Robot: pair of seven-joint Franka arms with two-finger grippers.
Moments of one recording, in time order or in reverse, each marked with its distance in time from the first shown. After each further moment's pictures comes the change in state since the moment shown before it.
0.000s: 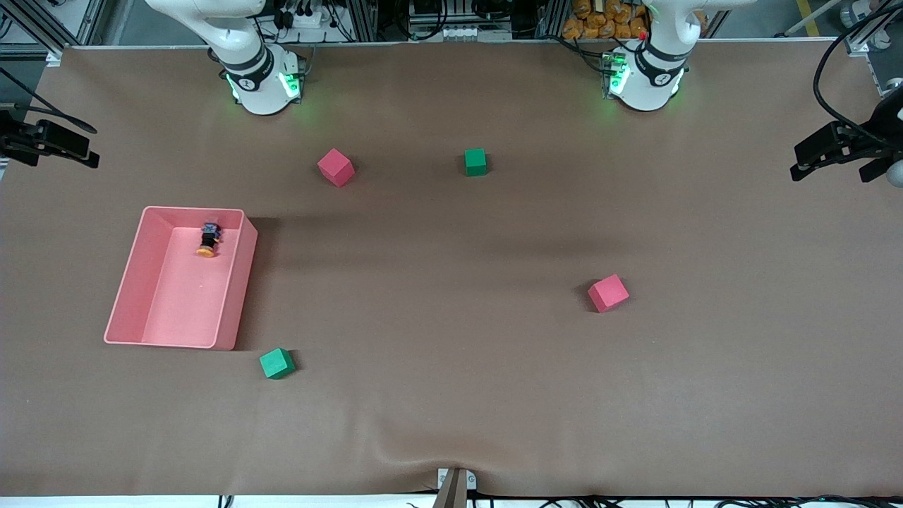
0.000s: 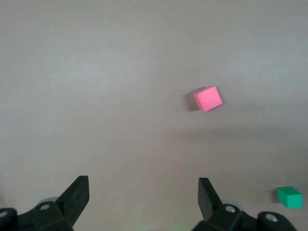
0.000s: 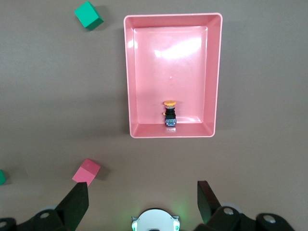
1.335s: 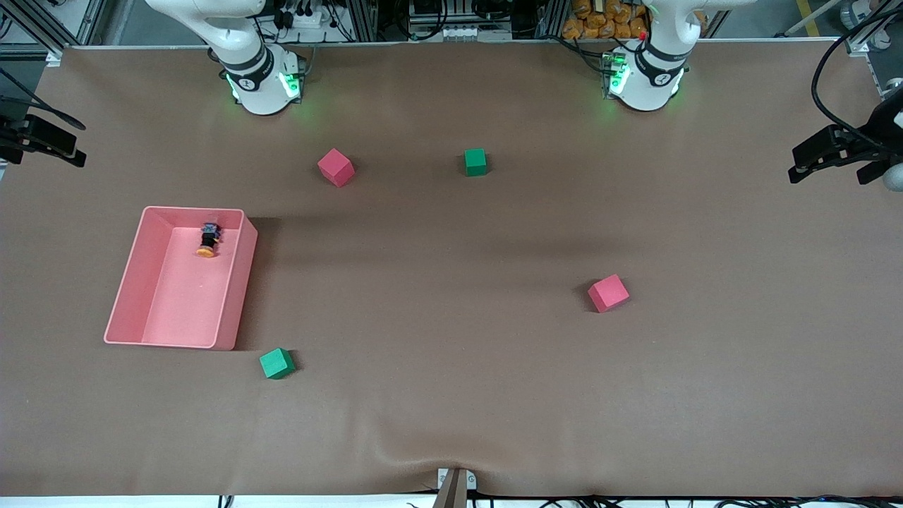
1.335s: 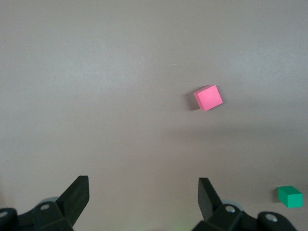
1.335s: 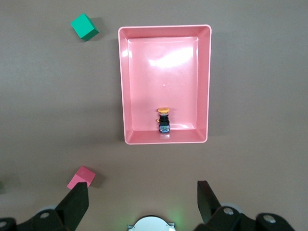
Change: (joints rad) left arm 0.000 0.007 0.000 -0.001 0.000 0.000 0.000; right arm 0.000 -0.016 -0.003 -0.001 -0.023 0.024 0.000
